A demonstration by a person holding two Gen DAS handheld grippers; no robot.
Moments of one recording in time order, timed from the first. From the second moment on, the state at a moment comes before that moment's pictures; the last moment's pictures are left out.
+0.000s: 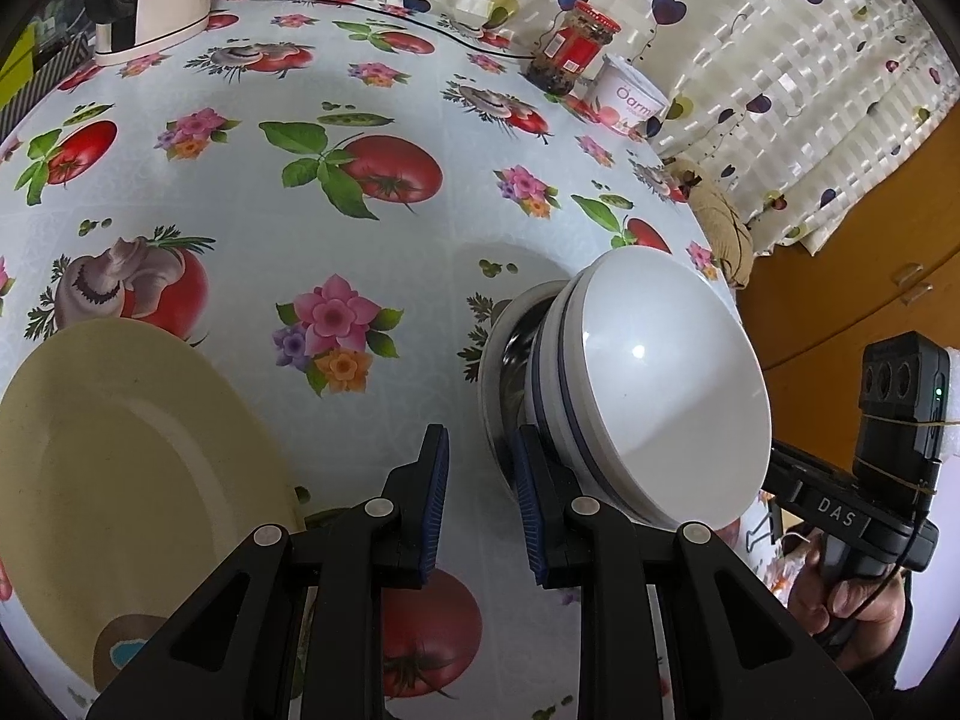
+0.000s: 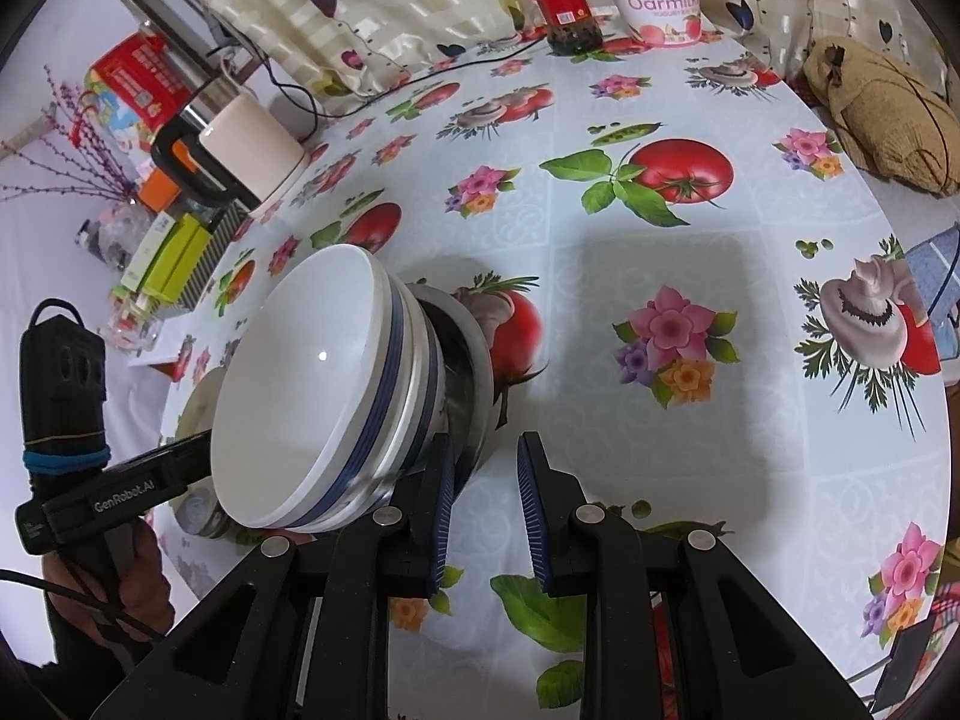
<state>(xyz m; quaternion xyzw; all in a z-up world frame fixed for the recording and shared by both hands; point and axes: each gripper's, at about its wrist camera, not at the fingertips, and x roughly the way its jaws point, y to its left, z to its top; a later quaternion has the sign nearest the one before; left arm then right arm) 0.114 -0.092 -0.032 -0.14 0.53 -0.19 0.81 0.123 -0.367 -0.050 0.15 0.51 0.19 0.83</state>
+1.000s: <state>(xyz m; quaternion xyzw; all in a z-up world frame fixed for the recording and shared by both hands) 0.114 -0.096 -0.031 -0.13 0.52 -0.21 0.82 0.125 -0.349 -0.049 0.10 0.51 0.18 0.84</state>
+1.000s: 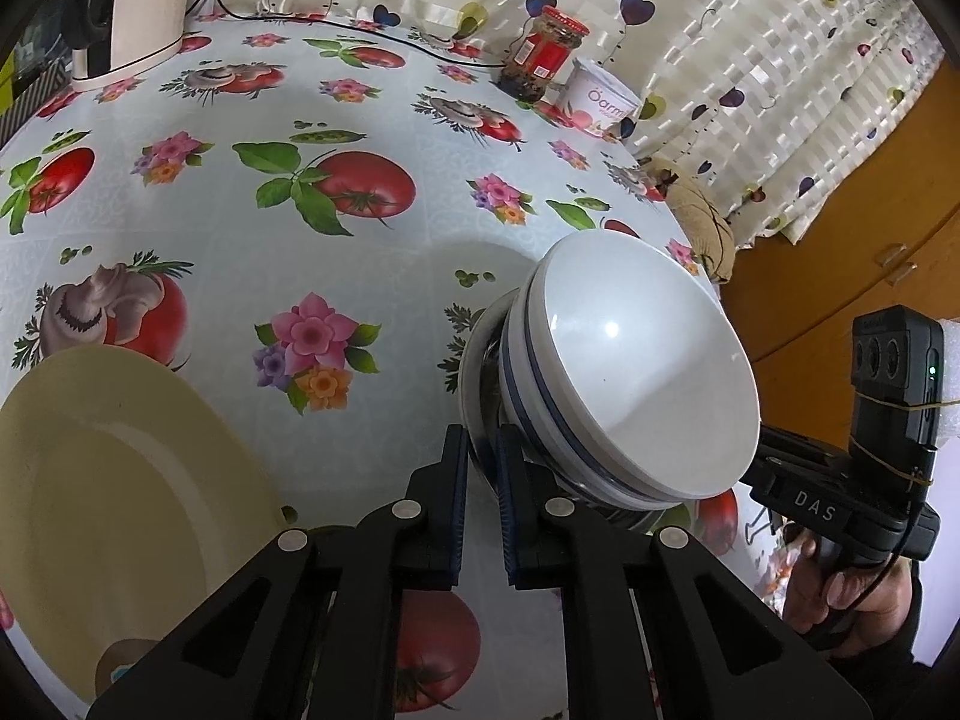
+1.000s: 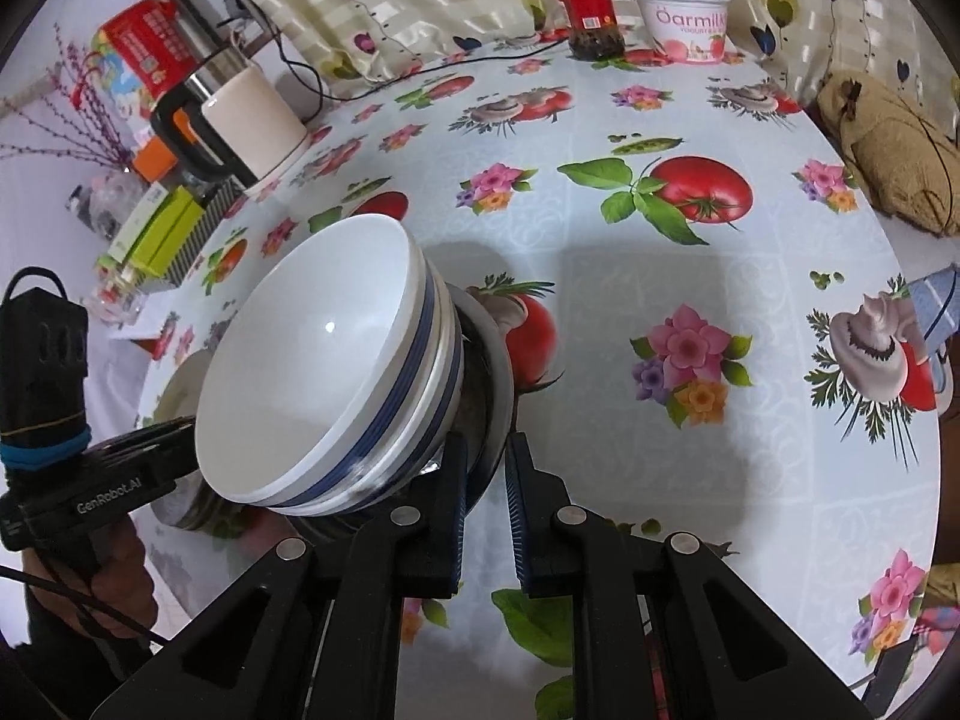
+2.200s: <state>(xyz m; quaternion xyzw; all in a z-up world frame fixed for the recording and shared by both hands) 0.107 -0.098 -0.023 -0.13 0.50 -0.21 0.83 0.121 -0.353 -0.043 0.11 0.50 0.19 0.84</state>
